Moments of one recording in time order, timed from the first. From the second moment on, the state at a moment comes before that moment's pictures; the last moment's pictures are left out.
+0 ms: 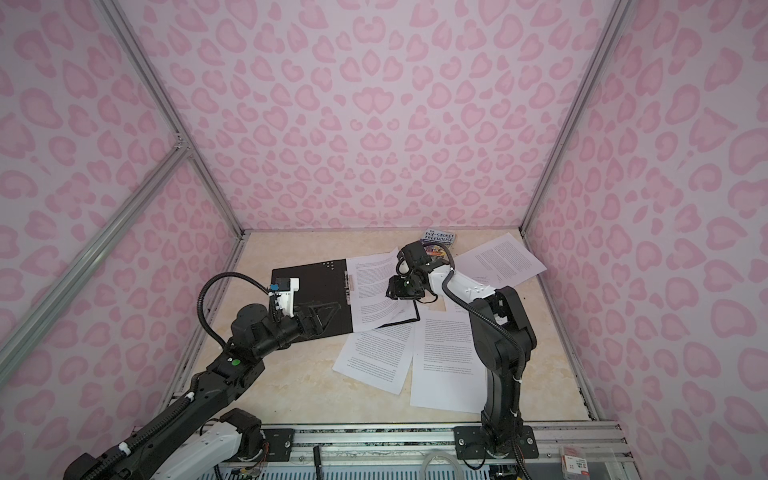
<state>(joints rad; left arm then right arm) -0.42 0.87 0.46 0.19 0.40 -0.64 0.45 1.92 1.40 -0.55 -0.30 0.36</state>
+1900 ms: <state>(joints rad) -0.45 0.84 0.36 -0.40 0.43 -0.74 0.61 1.53 0.69 -0.13 -0.34 0.41</state>
